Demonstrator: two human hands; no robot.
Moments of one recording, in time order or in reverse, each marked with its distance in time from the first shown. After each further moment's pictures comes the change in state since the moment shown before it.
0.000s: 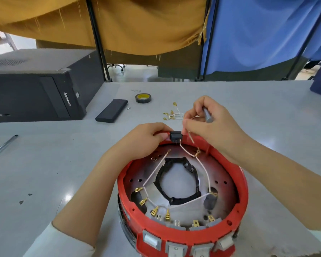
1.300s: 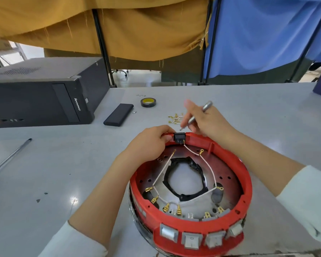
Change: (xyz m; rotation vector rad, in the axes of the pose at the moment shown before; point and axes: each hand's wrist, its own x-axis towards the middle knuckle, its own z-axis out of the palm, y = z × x) left_hand 0.001 -0.002 0.005 0.062 0.062 -0.042; right_hand 0.041 0.024 0.000 -0.198 -0.022 0.044
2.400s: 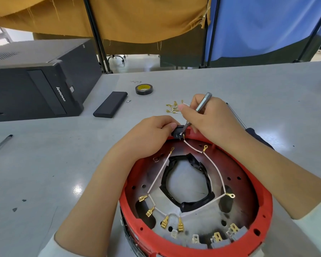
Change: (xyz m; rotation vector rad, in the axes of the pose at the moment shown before) left_hand 0.014 0.002 0.004 -0.122 -0.049 0.018; right_hand -0.003 0.021 0.008 -0.240 0.171 -0.122
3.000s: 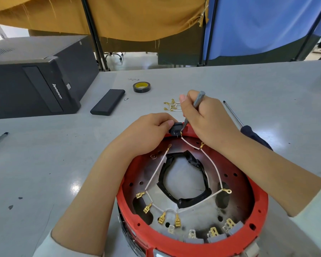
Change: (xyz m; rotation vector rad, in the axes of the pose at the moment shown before) left_hand -0.002 0.002 0.000 0.003 -0.007 0.004; right_hand -0.008 -0.003 0.003 -0.113 0.007 -0.193
